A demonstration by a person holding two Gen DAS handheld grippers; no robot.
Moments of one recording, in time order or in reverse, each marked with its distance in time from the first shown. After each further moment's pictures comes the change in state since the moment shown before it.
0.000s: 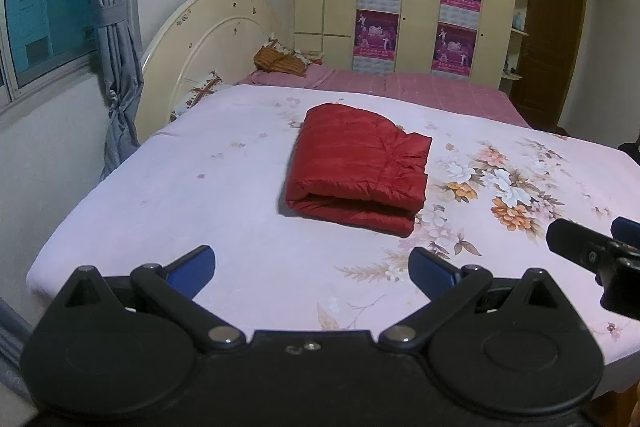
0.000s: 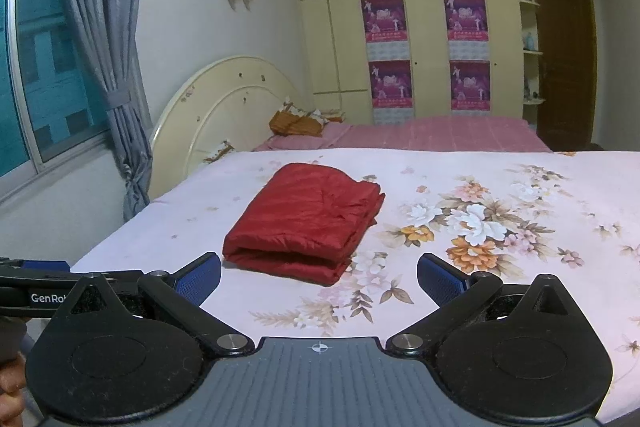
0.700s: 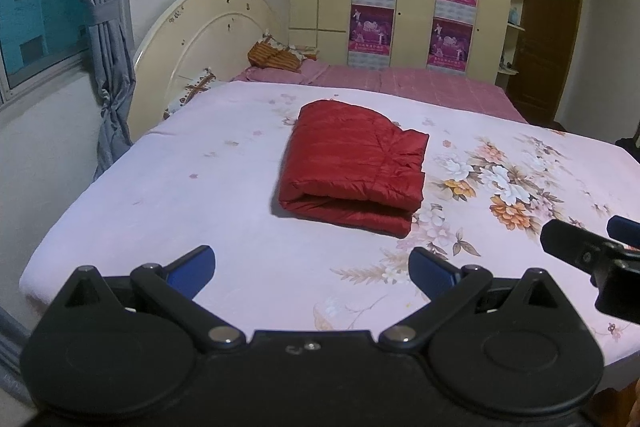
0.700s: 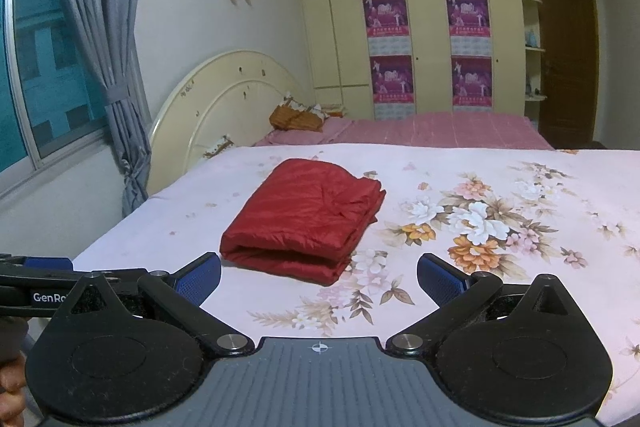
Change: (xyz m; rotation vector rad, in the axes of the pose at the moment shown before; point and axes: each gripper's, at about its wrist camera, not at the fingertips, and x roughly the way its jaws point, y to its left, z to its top) left arm 0.013 -0.001 0.007 0.011 0.019 -0.017; right arm 0.014 -0.004 0.003 0.001 0.020 -0.002
